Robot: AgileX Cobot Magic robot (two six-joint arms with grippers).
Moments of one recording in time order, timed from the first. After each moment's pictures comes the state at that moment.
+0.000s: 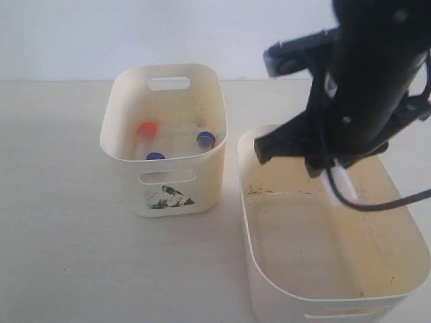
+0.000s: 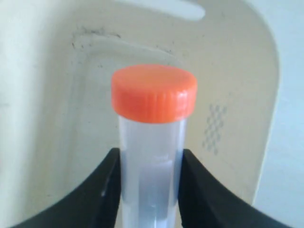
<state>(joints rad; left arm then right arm) -0.04 0.00 0.00 0.21 0.27 -0.02 0.63 1.47 -1.17 -0.29 1.12 0.56</state>
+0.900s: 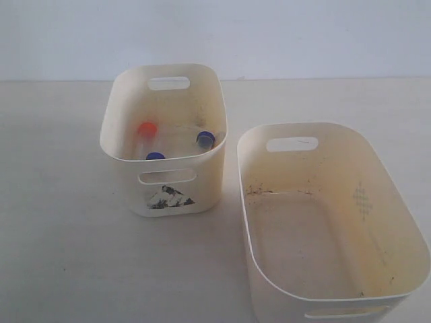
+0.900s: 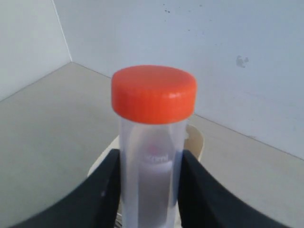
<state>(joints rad) -0.04 0.00 0.00 0.21 0.27 -0.02 0.63 1.04 -1.28 -0.07 0.66 0.16</state>
